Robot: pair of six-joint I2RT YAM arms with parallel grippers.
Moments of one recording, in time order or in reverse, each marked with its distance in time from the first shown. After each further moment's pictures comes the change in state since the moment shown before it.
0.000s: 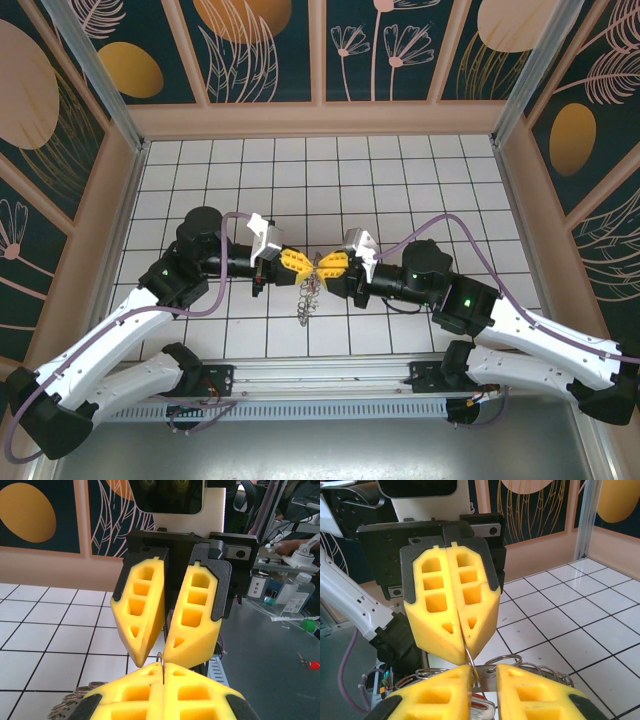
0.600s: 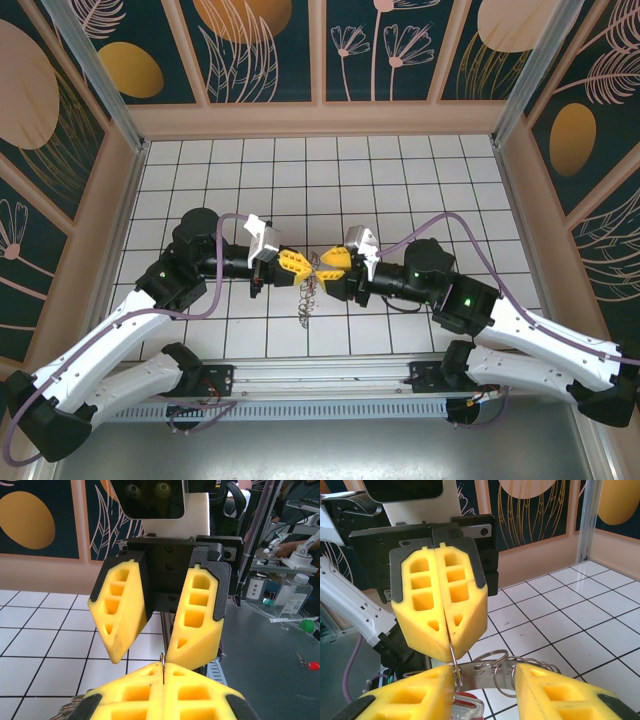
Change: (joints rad) left arm 0.000 -0.016 -0.001 0.010 0.005 0.000; right arm -0.016 -0.008 -0.011 0.025 -0.029 0.019
